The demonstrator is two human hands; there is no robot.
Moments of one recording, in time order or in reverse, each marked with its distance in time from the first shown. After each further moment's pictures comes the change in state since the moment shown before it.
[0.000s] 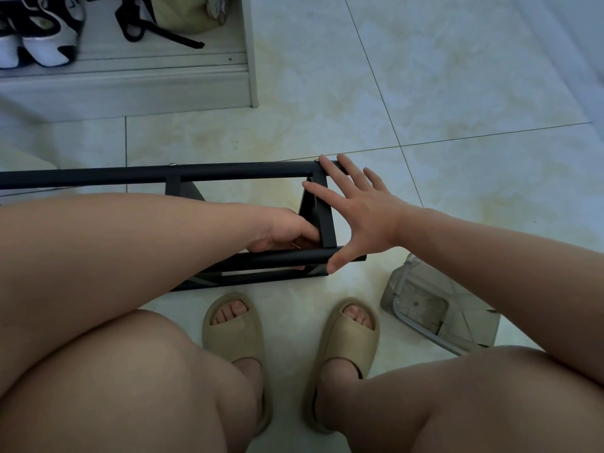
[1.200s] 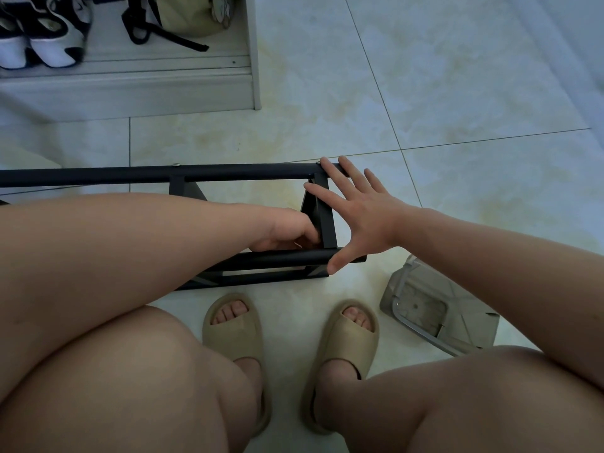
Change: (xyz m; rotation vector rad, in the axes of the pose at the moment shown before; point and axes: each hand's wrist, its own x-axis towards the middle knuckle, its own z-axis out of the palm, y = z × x) left_hand 0.000 0.001 0.000 0.003 0.013 -0.016; right_hand 0.001 0.000 -0.001 -0.014 -0.024 0.001
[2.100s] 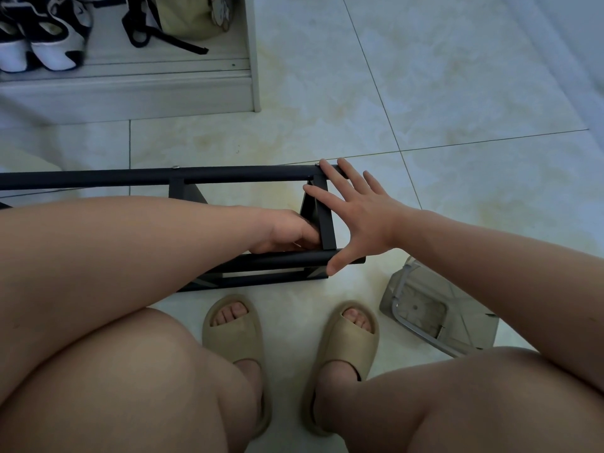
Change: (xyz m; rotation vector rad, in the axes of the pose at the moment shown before) left_hand 0.001 -0.001 -0.001 0.011 0.034 0.067; right_hand -0.001 -0.001 -0.002 -0.006 -0.001 0.005
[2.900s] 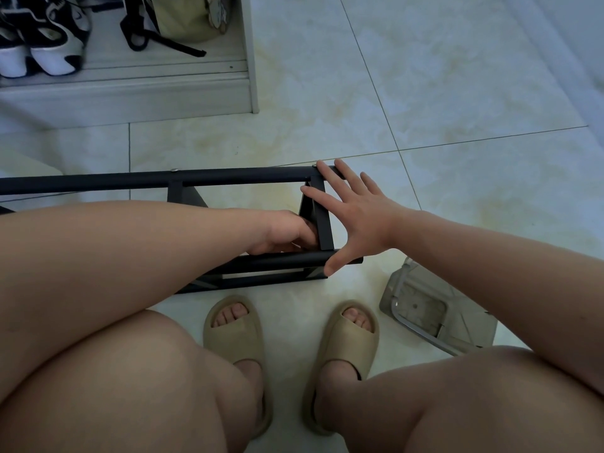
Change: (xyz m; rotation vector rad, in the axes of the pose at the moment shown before) left_hand -0.005 0.002 0.001 -0.007 0.006 0.019; right_hand -0.001 -0.001 0.001 0.021 0.006 0.003
